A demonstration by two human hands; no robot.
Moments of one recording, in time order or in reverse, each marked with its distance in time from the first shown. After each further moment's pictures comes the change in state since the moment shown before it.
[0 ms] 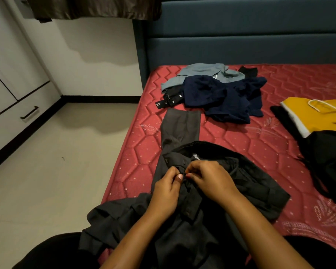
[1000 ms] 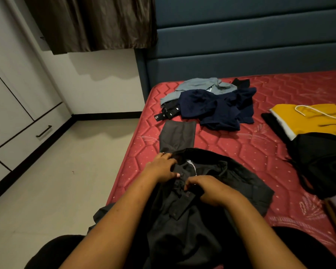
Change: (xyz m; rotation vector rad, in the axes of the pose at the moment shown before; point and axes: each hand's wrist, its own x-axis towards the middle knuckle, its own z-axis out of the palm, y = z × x) left_hand 0.072 0.045 -0.024 1.076 -0.525 -0.065; right_hand -0.021 0.042 -0.006 0.023 -0.385 -0.126
